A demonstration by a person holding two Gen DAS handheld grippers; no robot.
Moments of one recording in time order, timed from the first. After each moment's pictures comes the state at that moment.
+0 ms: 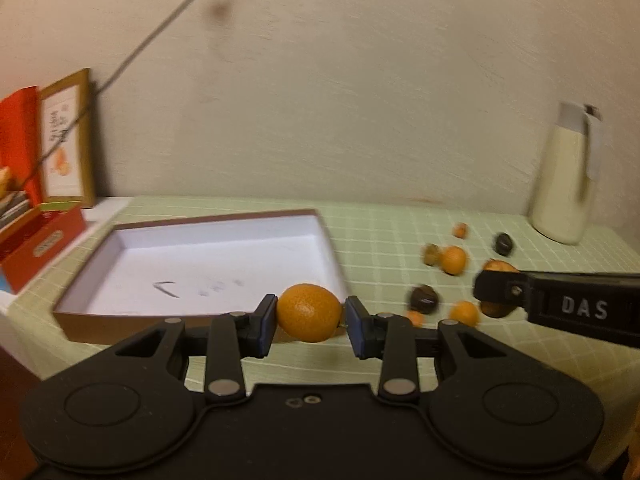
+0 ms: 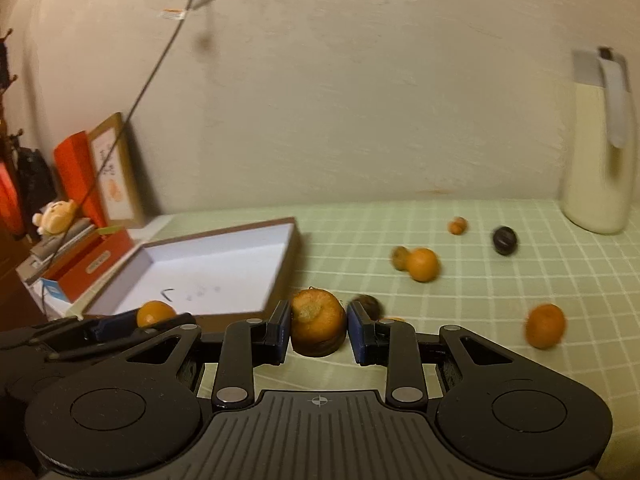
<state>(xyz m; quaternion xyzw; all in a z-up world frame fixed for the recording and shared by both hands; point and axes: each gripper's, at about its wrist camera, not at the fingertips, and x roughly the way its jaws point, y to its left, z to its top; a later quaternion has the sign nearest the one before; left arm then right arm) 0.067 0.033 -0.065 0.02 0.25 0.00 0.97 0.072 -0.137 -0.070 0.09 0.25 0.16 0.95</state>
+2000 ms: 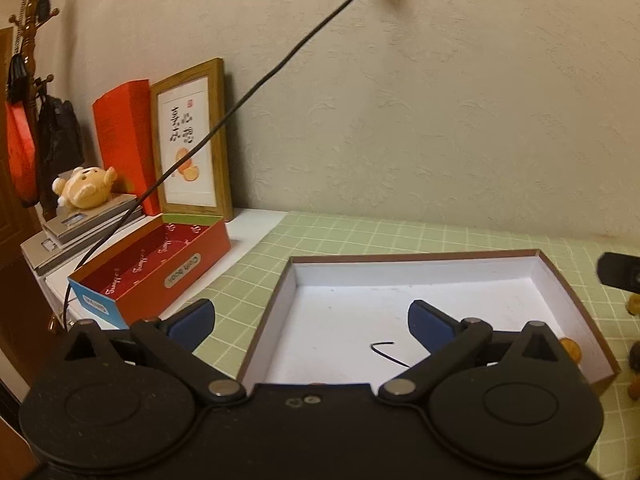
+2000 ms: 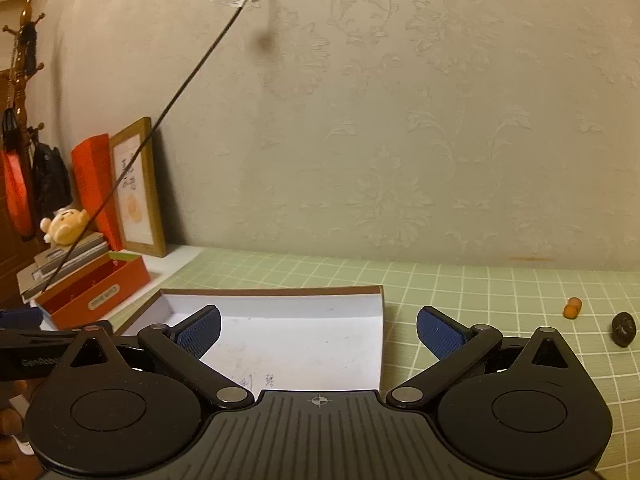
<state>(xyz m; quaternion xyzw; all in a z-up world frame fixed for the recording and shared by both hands) 0.124 0.170 -0.048 0.03 0.24 0.15 0.96 0.172 -0.032 -0.072 0.06 0.21 0.19 0.96</state>
